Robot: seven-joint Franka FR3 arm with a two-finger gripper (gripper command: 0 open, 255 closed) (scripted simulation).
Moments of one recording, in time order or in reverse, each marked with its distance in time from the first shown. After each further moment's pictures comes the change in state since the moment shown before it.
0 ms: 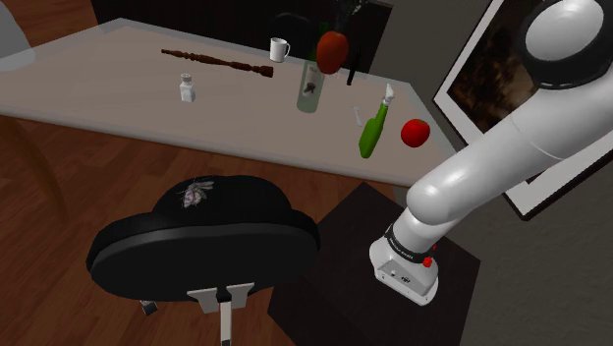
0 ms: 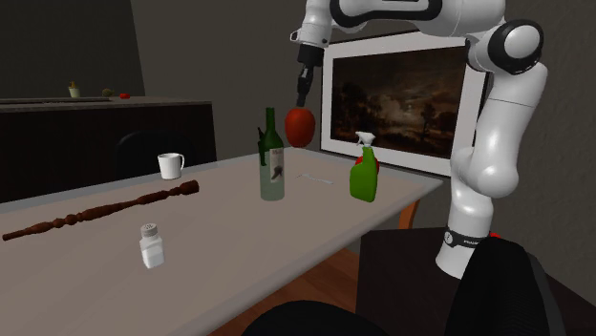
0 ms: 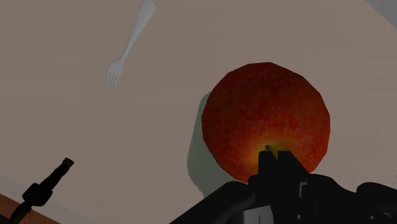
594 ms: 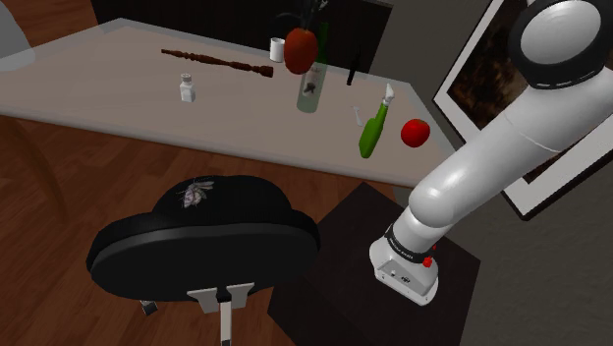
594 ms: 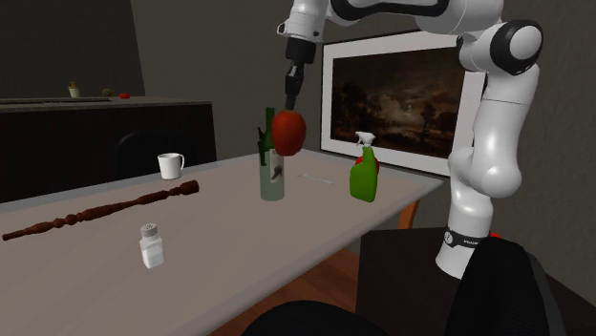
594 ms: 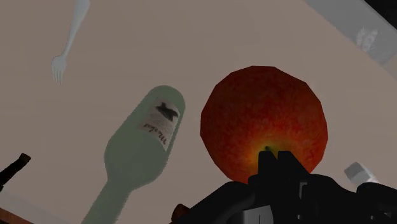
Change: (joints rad) arm 0.081 0.065 0.138 0.070 -0.027 -0.015 0.221
